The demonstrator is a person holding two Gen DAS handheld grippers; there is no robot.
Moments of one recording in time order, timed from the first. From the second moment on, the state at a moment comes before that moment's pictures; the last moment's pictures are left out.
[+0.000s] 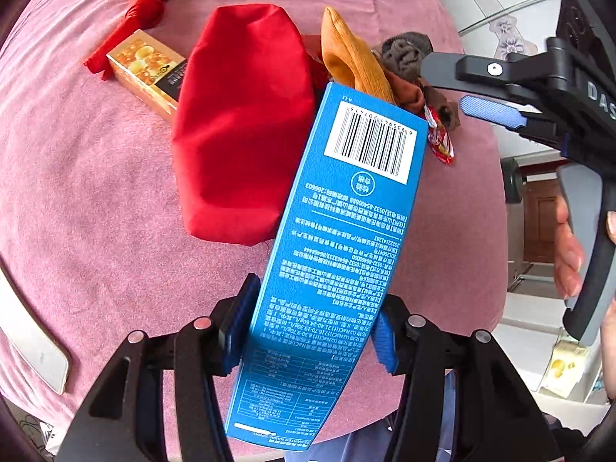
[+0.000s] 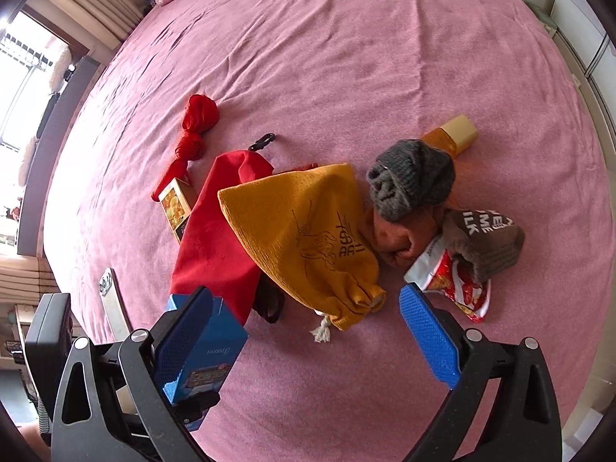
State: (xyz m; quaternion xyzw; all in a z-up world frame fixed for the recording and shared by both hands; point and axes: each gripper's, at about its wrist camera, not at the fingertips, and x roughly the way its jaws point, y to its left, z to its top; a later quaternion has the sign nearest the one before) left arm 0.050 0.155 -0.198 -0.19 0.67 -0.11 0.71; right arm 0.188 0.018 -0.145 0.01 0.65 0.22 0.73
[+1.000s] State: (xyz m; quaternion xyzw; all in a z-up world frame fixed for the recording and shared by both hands) left arm 0.052 0.105 -0.150 -0.23 0.66 -0.04 0.72; right arm 0.156 -0.081 -0.102 0.17 0.66 0.25 0.69
